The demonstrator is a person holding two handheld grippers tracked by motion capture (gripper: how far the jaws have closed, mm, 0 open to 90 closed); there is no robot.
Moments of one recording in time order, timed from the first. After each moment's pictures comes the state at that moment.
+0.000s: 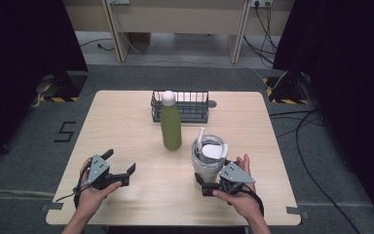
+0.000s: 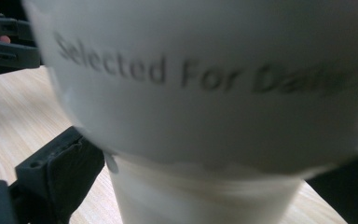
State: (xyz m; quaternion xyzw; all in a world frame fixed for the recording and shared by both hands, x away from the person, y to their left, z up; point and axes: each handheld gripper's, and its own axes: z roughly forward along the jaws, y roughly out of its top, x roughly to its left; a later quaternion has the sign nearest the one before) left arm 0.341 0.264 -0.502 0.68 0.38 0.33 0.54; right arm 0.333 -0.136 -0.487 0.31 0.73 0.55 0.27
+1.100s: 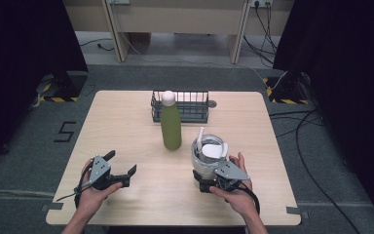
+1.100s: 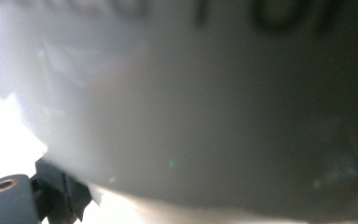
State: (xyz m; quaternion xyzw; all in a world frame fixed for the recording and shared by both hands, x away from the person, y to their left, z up) left arm 0.341 0.263 -0.507 0.69 0.37 0.32 0.53; right arm 0.342 -0.129 -0.492 0.31 0.73 0.54 0.27
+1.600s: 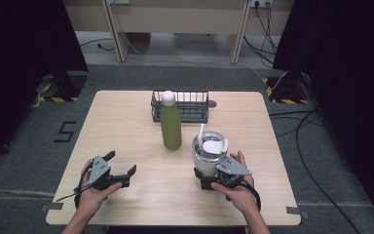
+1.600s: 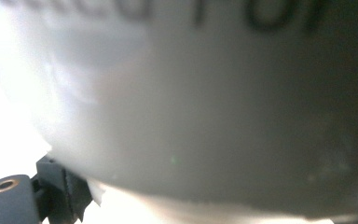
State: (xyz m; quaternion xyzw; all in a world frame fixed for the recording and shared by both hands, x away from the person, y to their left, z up) left arm 0.341 0.264 -0.508 0.68 0.38 0.32 0.53; right arm 0.348 -0.133 -0.483 0.32 0.74 0.54 0.26
